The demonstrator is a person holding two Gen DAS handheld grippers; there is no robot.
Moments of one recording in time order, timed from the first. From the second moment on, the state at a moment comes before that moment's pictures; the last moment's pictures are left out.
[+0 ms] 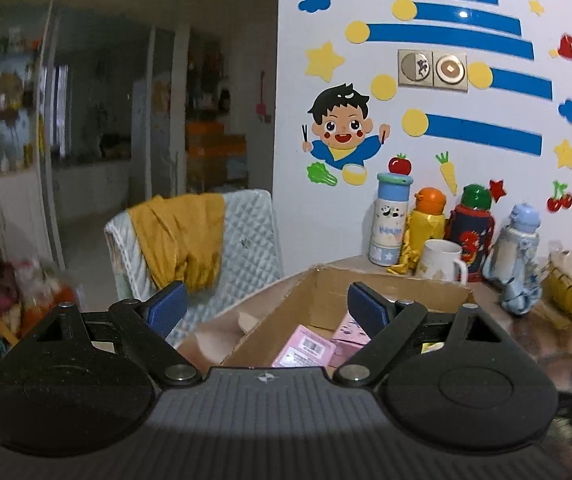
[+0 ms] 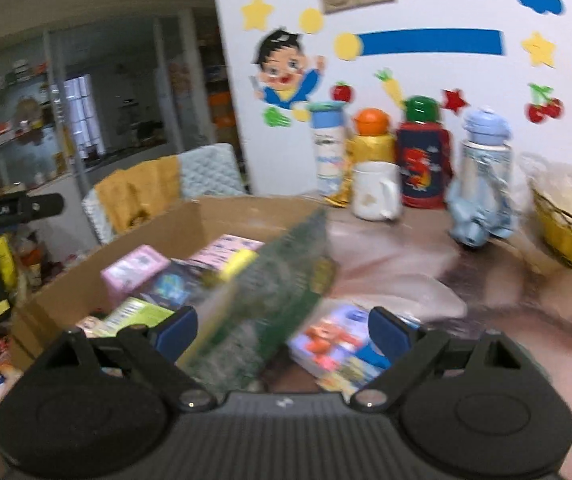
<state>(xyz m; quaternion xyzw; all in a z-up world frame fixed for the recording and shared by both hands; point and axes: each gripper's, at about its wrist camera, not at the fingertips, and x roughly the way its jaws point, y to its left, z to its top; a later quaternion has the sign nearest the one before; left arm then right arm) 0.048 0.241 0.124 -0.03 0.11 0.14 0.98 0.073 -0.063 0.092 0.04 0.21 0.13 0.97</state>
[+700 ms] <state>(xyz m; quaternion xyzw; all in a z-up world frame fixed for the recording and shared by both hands) 0.056 0.223 0.095 0.02 0.14 0.15 0.98 0.100 -0.111 0.030 0.00 0.25 0.12 0.96</state>
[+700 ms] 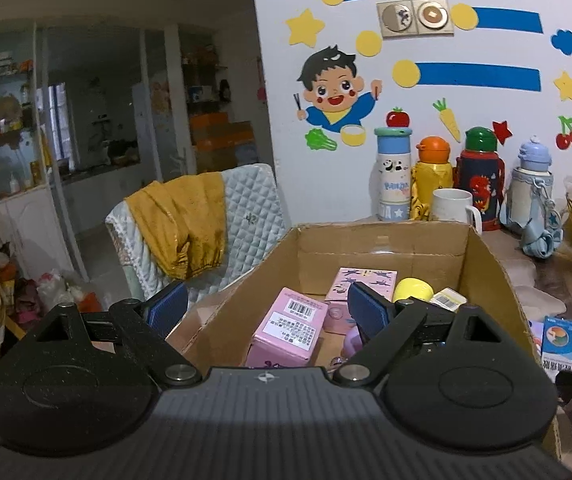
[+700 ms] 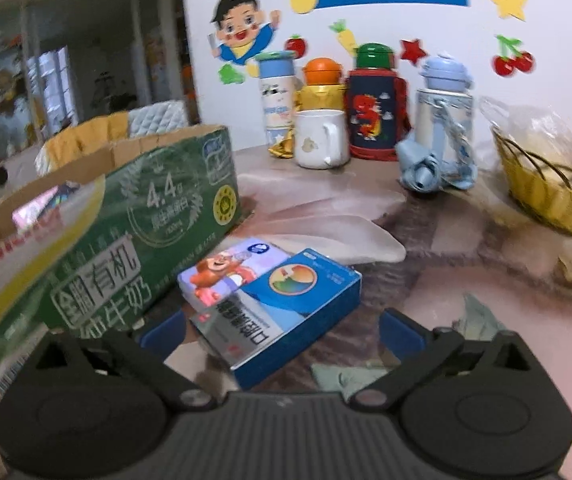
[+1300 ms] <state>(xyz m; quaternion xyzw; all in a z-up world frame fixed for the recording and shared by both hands) 0.040 0.226 0.114 -0.01 0.11 0.17 0.98 0.130 -0.110 0.021 -0.02 0.29 0.05 0.95</state>
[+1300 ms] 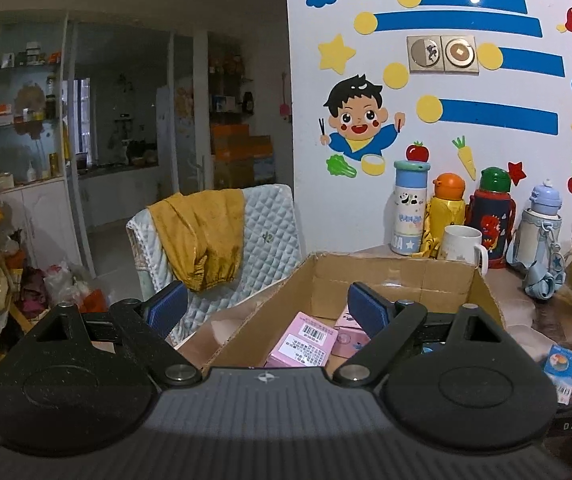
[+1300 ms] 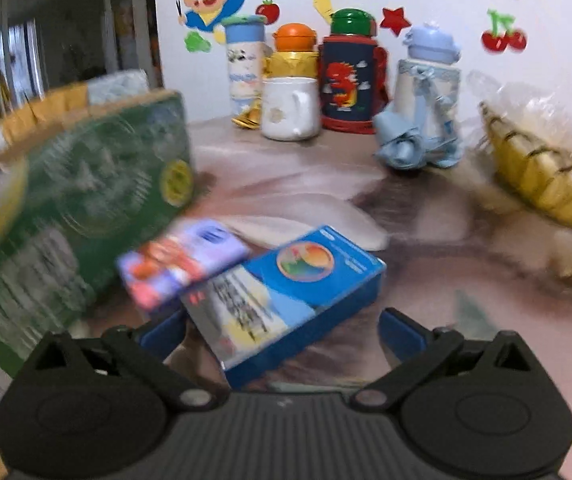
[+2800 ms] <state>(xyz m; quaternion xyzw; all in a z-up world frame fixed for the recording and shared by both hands) 0.067 0.007 0.058 0.07 0.22 -0.07 0.97 0.111 -0.229 0.025 0.09 0.26 0.00 0.96</state>
